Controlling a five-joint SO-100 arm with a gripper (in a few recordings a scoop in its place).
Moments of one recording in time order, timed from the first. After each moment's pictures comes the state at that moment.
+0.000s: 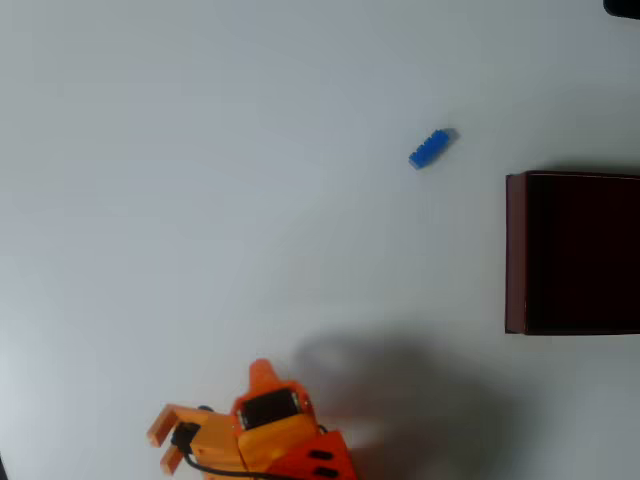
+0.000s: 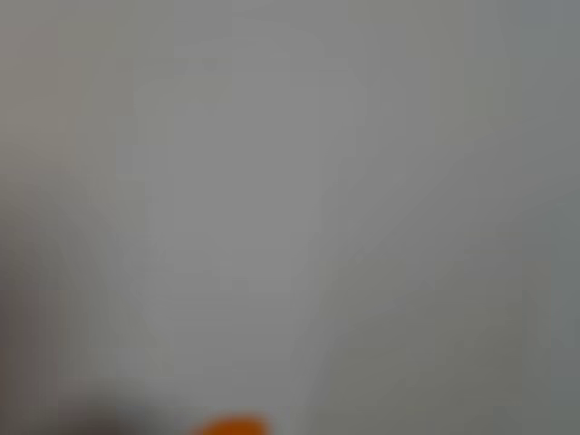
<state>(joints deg) -22.2 192.0 172.2 76.1 2.5</state>
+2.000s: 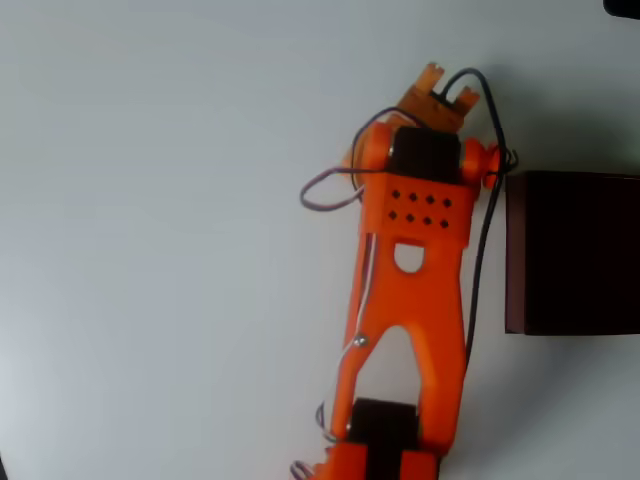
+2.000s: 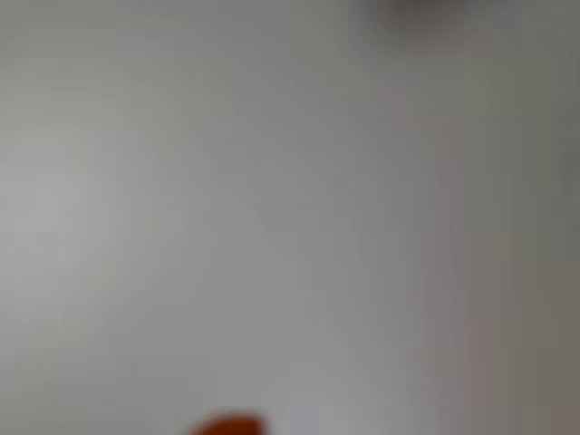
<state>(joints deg) 8.6 64.7 64.7 89.3 110.7</state>
